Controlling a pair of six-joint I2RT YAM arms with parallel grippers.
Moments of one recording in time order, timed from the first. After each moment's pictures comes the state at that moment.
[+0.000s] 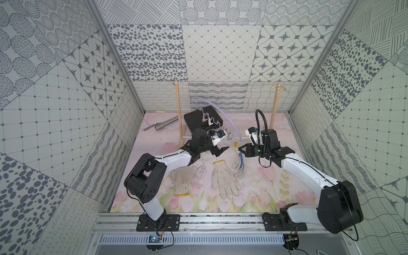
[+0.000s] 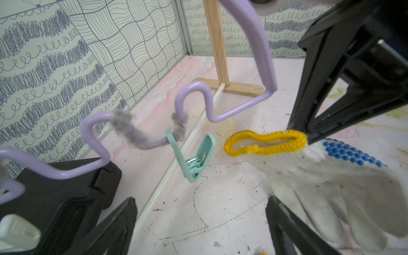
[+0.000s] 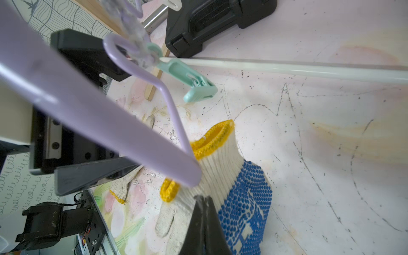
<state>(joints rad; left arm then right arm) -0.61 1.70 0.96 0.39 0.42 0.40 0.32 1.33 0.88 -0.28 -0.51 0.28</state>
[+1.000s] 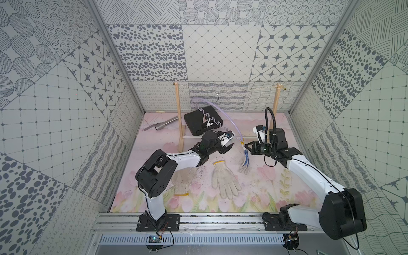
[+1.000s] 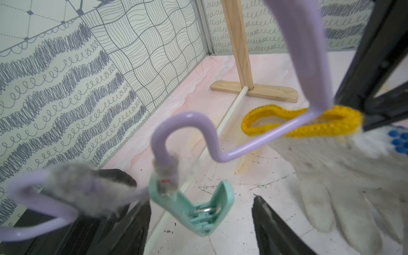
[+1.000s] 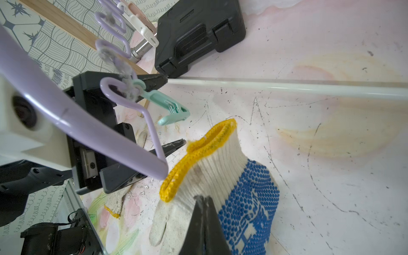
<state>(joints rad) -0.72 1.81 1.02 0.52 0.18 0.40 0.23 1.27 0.86 -0.29 -0.51 0.29</state>
